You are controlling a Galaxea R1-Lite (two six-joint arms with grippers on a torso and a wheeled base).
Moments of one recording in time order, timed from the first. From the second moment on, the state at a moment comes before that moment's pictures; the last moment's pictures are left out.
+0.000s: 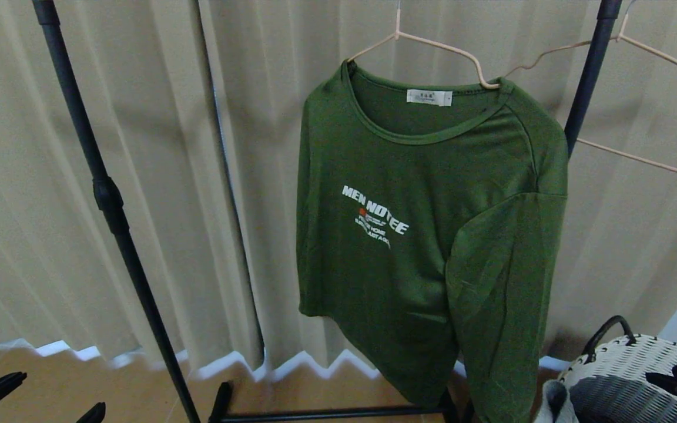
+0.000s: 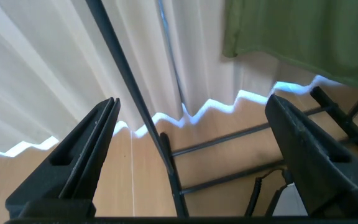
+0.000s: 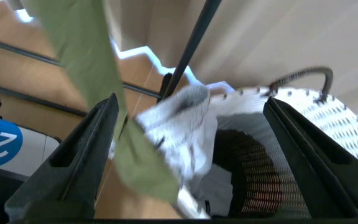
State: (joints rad) left arm -0.11 0.69 -0.07 -0.34 -0.04 0.19; right arm 0.27 1.01 -0.05 -0.40 -0.15 -0.15
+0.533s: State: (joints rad) left arm -0.11 0.68 -0.07 -0.34 -0.04 0.19; right arm 0.28 0.97 -0.02 -0.40 -0.14 -0.18
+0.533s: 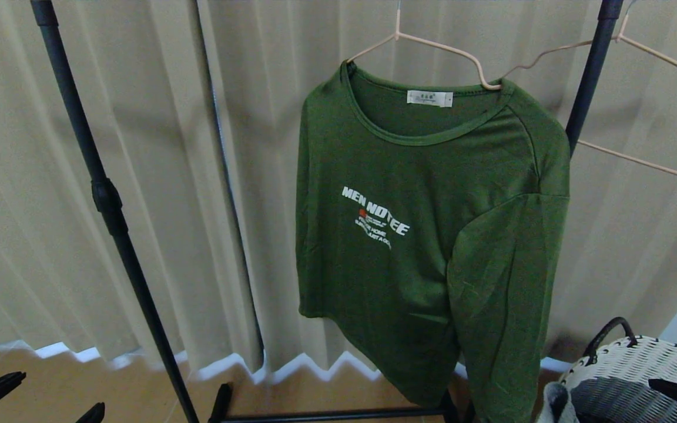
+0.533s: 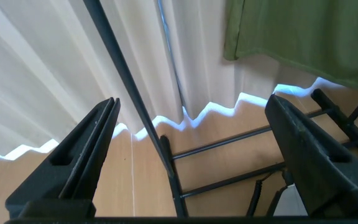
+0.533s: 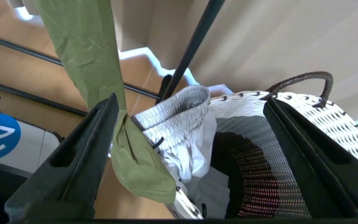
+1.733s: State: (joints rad) left arm -0.15 0.65 -0.07 -0.34 -0.04 0.21; right arm 0.28 1.10 -0.04 -0.37 -0.14 -0.23
